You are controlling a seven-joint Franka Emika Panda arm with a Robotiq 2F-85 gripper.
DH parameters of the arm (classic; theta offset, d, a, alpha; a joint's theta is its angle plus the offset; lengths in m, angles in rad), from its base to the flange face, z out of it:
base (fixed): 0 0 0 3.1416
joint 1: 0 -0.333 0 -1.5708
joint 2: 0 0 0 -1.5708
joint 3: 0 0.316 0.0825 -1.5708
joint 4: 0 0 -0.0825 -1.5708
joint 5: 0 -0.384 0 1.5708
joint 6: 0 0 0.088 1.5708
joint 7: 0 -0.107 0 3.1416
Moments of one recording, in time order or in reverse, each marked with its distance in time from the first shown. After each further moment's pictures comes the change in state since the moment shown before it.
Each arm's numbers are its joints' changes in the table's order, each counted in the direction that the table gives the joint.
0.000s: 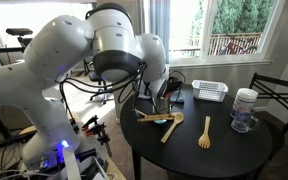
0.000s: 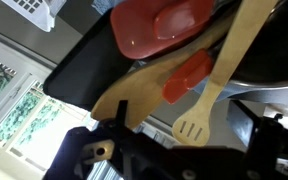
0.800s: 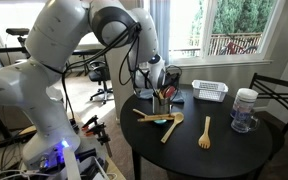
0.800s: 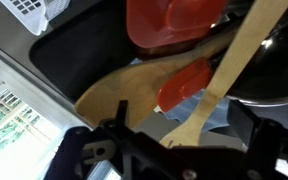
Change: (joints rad) arm -0.292 0.249 -0.232 -0.014 -0.077 -0.003 -0.047
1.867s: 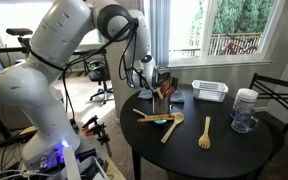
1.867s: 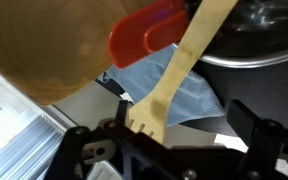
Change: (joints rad) arm -0.253 0.030 -0.139 -0.013 -0.026 -0.002 -0.011
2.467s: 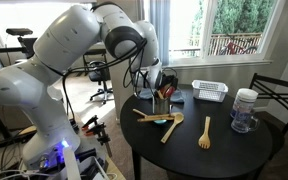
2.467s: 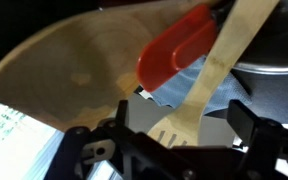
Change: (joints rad) arm 0.176 -0.170 0.191 -0.100 0.004 0.080 0.003
